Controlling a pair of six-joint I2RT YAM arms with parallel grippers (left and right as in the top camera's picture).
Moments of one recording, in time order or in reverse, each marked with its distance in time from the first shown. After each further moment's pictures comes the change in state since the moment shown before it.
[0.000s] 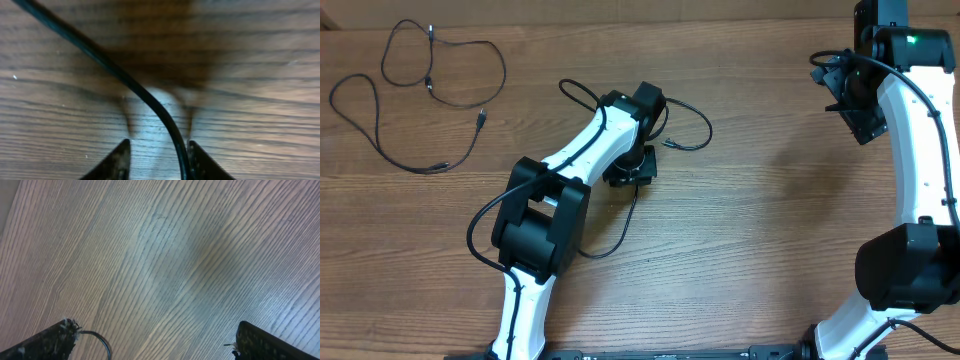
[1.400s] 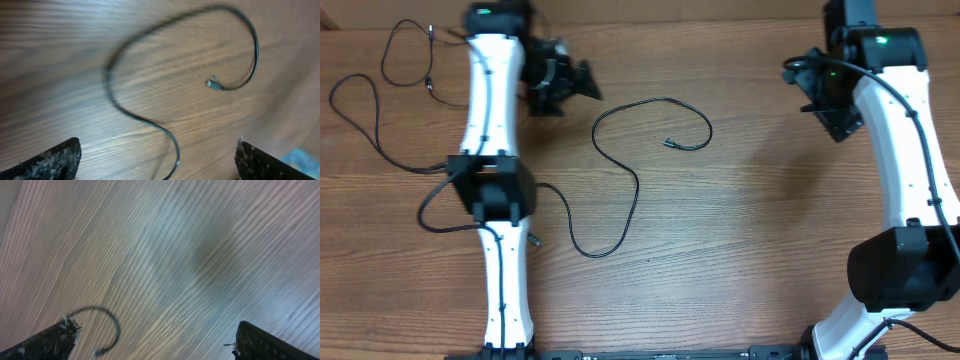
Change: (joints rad) left arm 0.426 0.416 1.081 -0.592 0.485 0.424; right arm 0.075 0.000 0.000 0.003 -0.043 0.001
